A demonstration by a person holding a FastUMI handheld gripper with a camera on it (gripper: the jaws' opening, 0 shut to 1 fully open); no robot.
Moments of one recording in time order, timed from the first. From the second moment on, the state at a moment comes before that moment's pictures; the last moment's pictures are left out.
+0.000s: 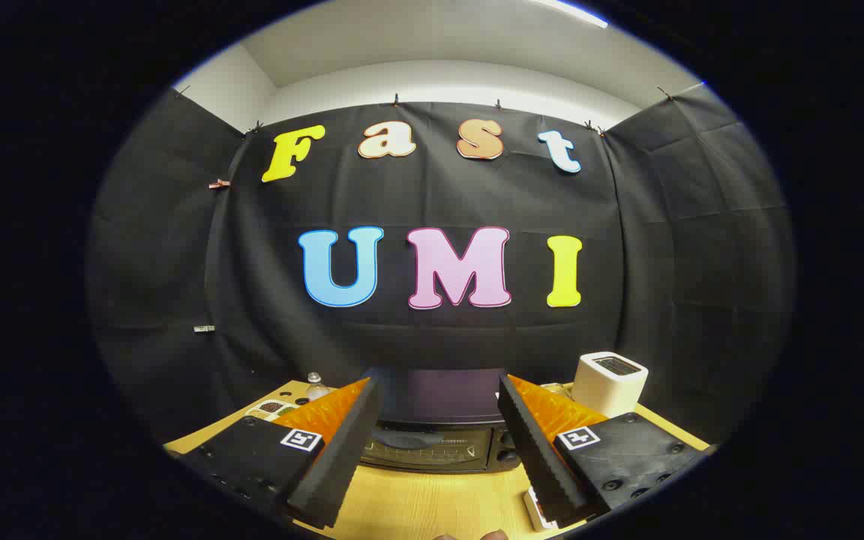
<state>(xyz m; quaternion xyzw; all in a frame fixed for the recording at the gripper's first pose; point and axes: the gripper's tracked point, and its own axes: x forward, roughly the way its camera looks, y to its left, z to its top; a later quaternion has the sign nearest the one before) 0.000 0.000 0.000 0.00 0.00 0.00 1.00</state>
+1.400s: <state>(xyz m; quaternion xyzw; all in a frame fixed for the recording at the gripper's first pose) 0.015 0.033 -0.027 -0.01 0.03 0.02 1.00</state>
